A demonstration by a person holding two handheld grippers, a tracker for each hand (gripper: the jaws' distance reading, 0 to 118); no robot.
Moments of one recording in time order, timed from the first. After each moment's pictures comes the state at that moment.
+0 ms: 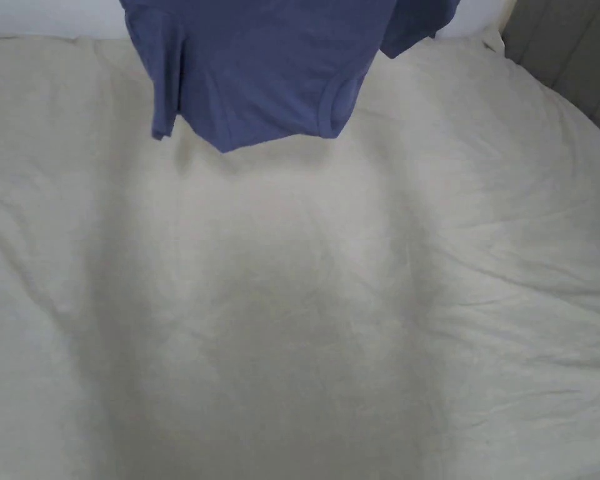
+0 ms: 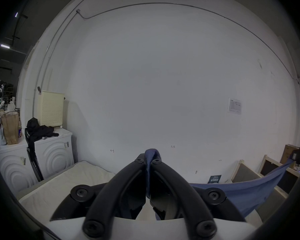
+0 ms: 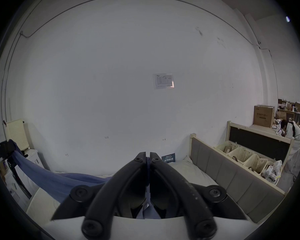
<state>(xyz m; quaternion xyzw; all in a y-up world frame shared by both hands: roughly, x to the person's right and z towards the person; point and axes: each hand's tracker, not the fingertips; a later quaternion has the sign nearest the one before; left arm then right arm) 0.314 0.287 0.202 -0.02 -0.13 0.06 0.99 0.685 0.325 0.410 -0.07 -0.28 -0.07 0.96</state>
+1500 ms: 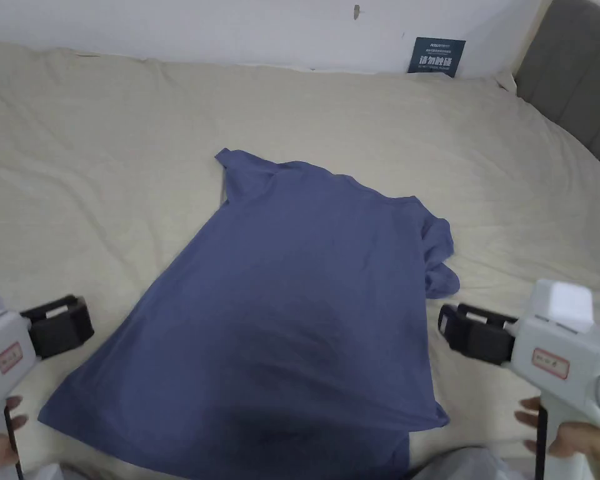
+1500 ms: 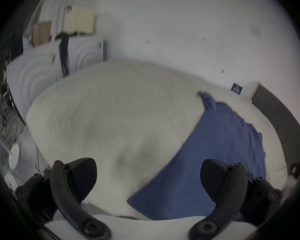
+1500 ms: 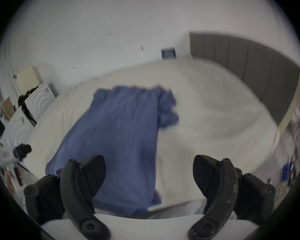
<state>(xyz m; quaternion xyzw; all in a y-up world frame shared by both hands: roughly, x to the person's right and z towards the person) 0.138 -0.159 0.474 -0.29 -0.07 0.02 0.95 0.600 -0.143 0.681 -0.30 -0.19 -0.10 0.93</state>
